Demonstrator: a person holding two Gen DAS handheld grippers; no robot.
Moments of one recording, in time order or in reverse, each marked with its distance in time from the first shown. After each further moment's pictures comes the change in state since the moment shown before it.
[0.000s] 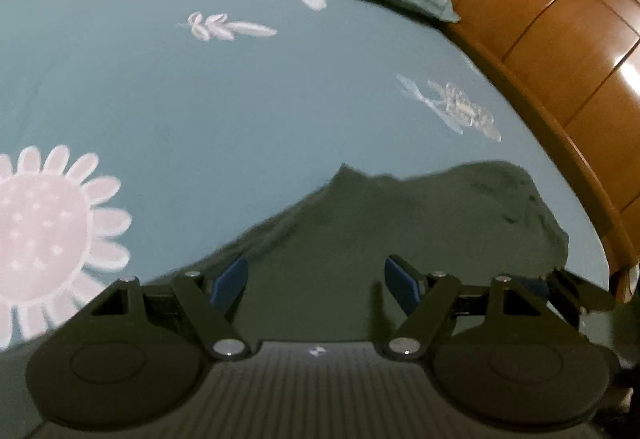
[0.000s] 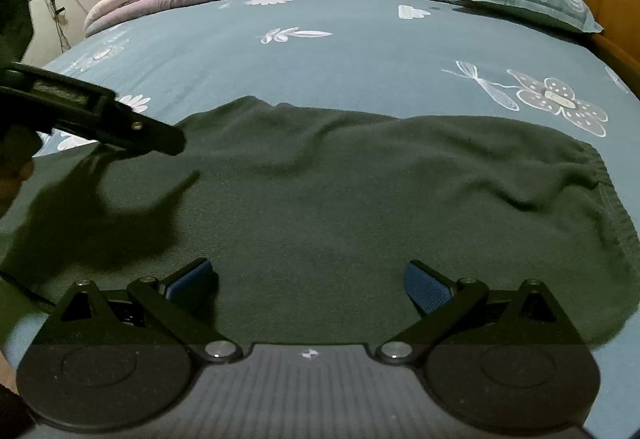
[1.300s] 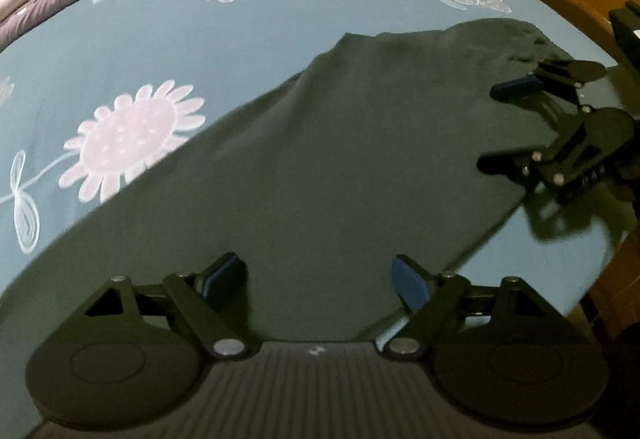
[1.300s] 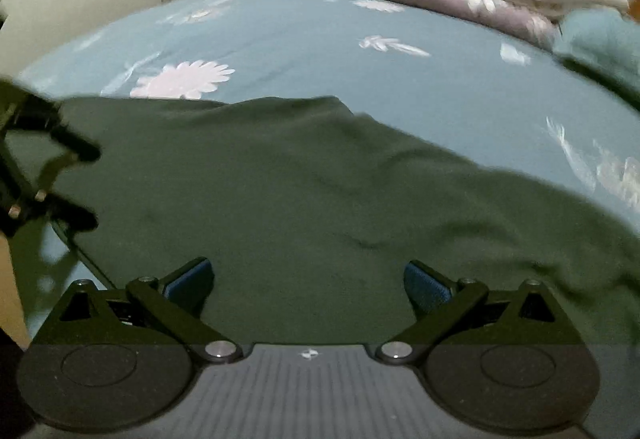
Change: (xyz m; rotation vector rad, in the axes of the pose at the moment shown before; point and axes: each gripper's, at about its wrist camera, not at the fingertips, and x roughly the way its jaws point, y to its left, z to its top) left arm -0.078 -0.038 -0.096 0.231 0.158 0.291; right arm 0.010 -0.005 0.009 -0.291 -0.003 0.210
